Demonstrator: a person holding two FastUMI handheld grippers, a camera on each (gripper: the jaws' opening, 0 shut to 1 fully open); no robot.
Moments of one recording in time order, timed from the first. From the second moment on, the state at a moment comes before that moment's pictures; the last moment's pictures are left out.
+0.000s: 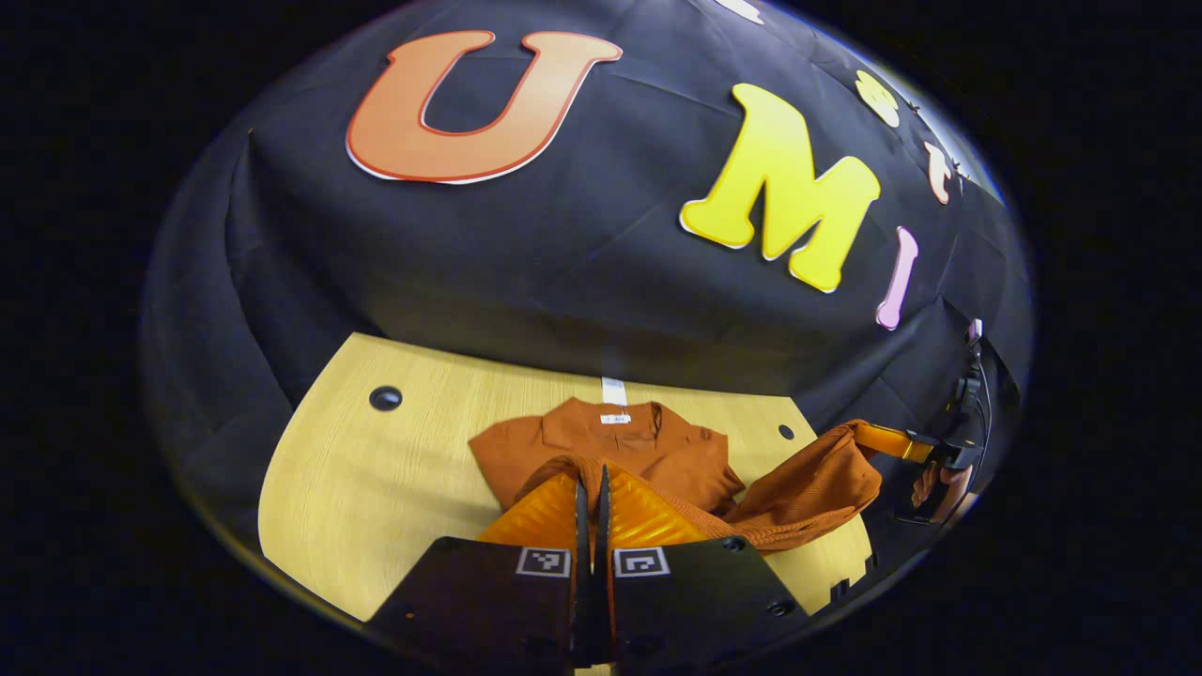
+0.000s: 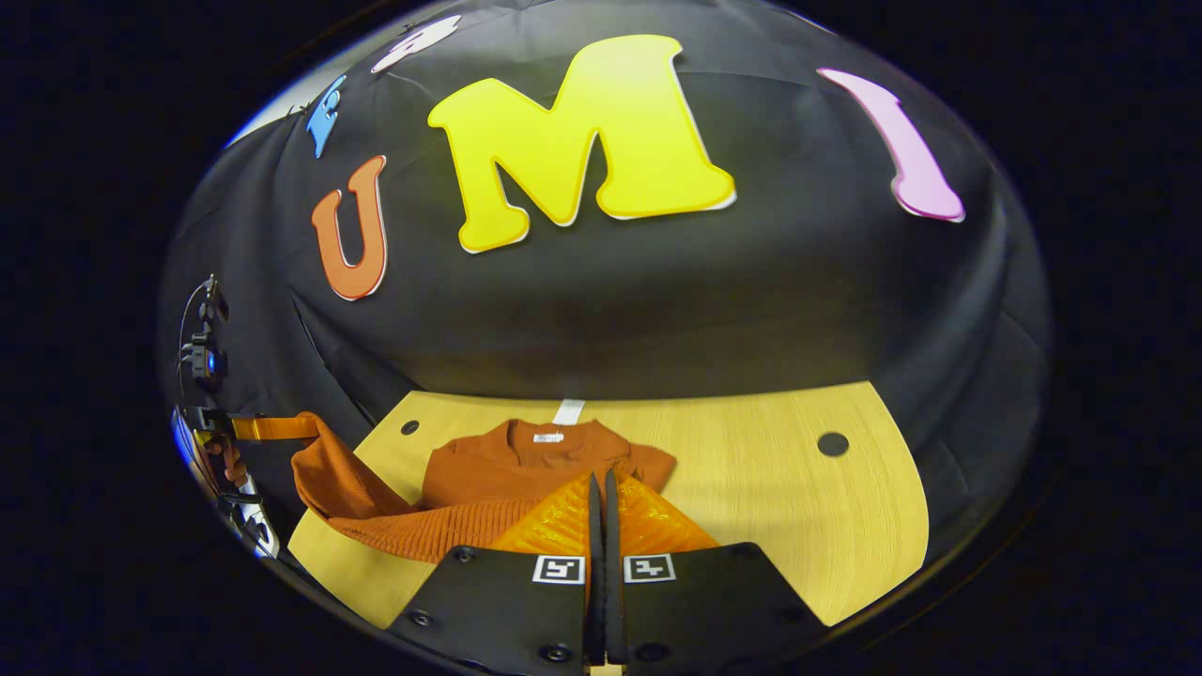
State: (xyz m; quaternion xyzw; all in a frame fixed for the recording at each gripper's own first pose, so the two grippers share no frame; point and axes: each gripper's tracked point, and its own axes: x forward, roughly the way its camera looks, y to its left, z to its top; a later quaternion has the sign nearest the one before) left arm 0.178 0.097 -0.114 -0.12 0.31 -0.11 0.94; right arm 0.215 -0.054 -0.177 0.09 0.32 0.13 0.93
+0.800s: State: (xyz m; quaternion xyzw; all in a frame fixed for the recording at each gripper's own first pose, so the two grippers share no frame) left arm 0.355 0.122 -0.299 -0.01 0.37 -0.11 0.92; right arm 0.377 -0.033 -0.385 -0.01 0.36 0.08 0.93
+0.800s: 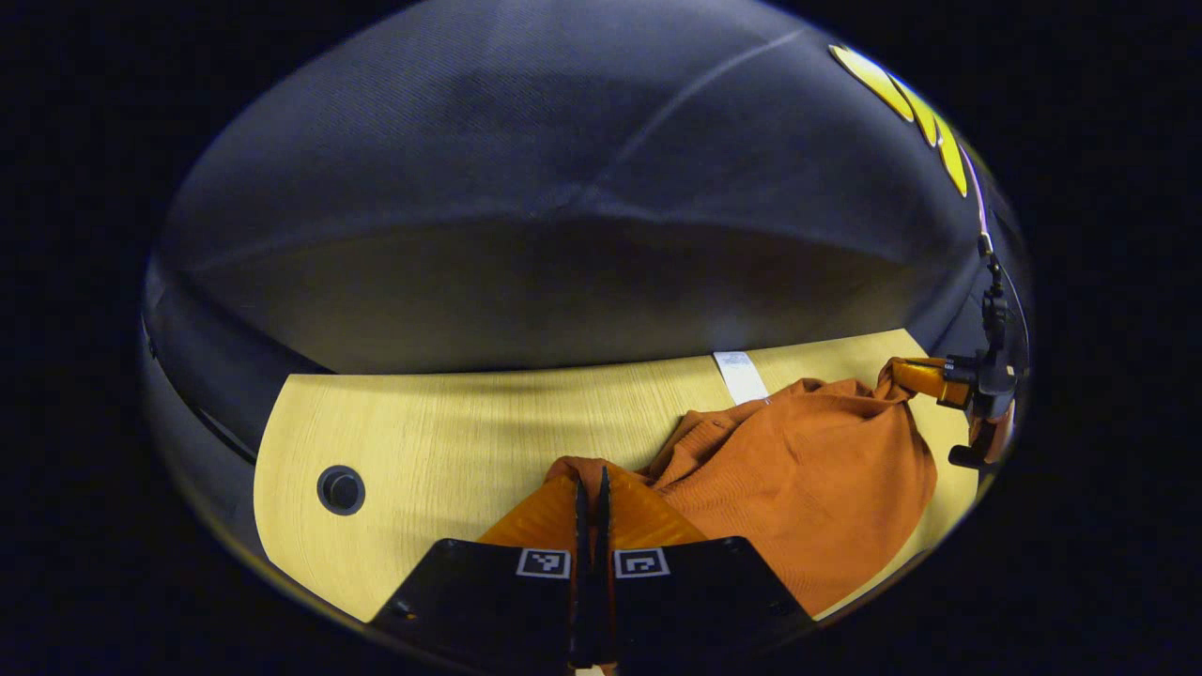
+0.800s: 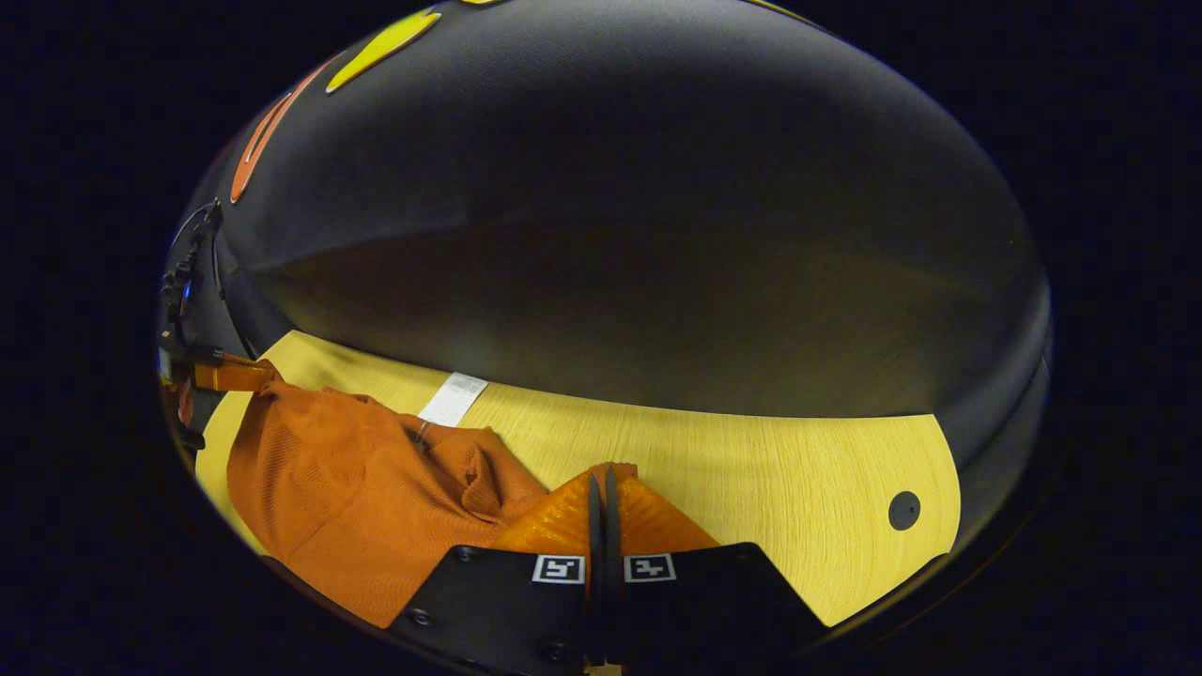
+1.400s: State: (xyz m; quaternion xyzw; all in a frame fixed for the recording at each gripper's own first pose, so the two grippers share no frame) left arm 0.320 0.164 -0.151 -0.08 0.23 -0.03 0.97; right arm 0.327 -0.045 -0.247 -0.02 0.25 0.05 0.97
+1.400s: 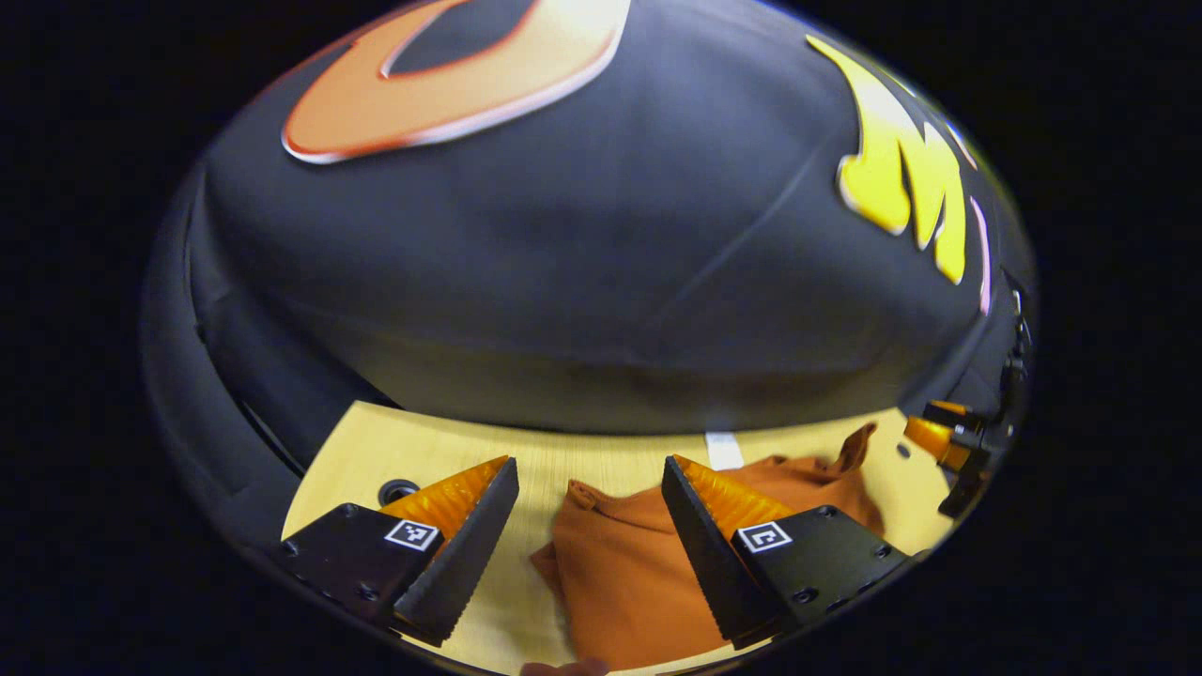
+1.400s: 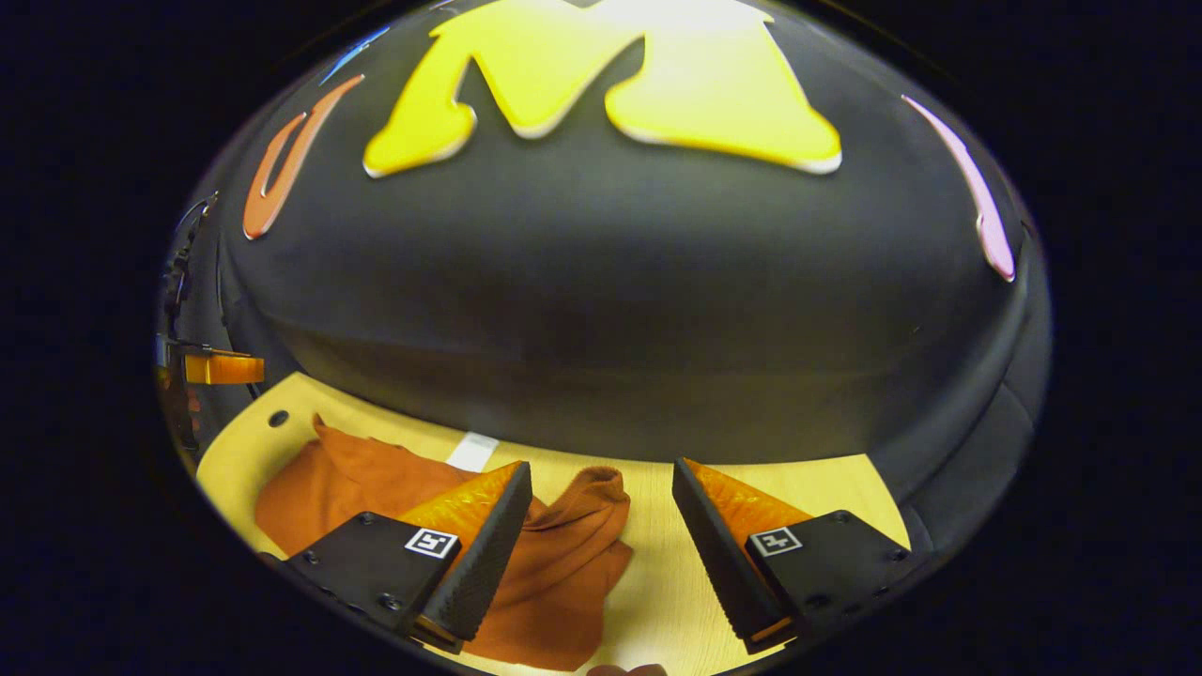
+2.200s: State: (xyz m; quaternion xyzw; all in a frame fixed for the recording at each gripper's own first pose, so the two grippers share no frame) left arm 0.081 0.119 0.083 -0.05 -0.03 0.04 1.00; right arm 0.096 0.029 0.030 -0.02 -0.01 0.10 0.99
